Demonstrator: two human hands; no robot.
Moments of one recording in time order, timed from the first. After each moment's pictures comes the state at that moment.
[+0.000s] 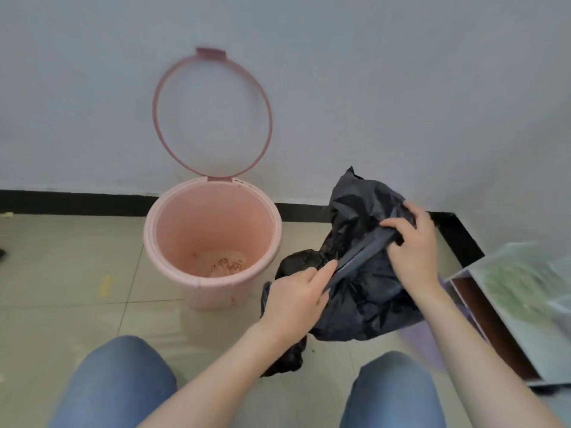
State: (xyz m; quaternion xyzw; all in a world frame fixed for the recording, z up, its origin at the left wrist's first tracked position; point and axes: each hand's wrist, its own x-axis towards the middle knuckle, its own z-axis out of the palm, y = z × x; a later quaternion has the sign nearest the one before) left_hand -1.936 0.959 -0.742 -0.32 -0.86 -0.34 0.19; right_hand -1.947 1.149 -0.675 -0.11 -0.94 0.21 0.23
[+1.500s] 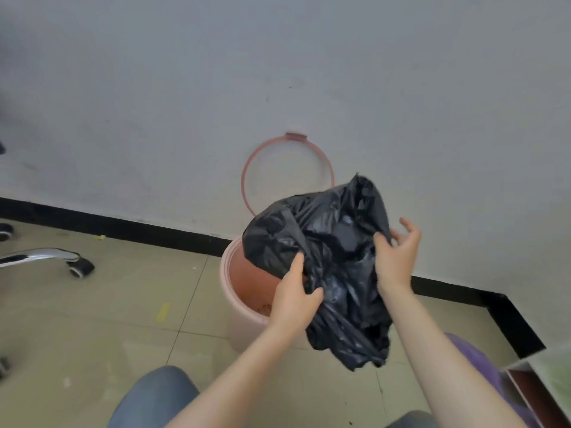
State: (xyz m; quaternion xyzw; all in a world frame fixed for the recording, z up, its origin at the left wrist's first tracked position) left_hand -1.962 0.862 -0.684 -0.04 -0.78 -0.63 -0.02; right_hand -2.013 1.009 -0.634 -0.14 -0.72 0.62 0.26
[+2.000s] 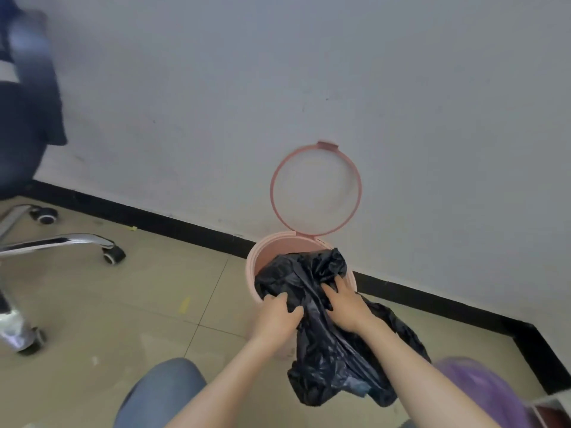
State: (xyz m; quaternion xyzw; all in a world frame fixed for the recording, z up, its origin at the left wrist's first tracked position) left_hand -1.962 0.814 -0.742 0.07 -0.88 -0.46 -0.12; right_hand -2.020 0.977 -0.736 0.14 -0.98 -0.02 -0.15
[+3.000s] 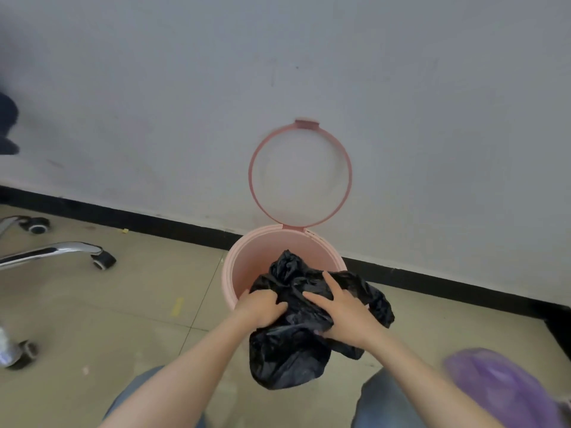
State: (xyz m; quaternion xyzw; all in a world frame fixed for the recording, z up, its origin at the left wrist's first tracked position) left_hand -2.039 0.832 -0.765 -0.03 -0.94 -0.21 -0.27; right_hand -2.026 1.018 -0.735 0.21 -0.95 0.04 -0.21
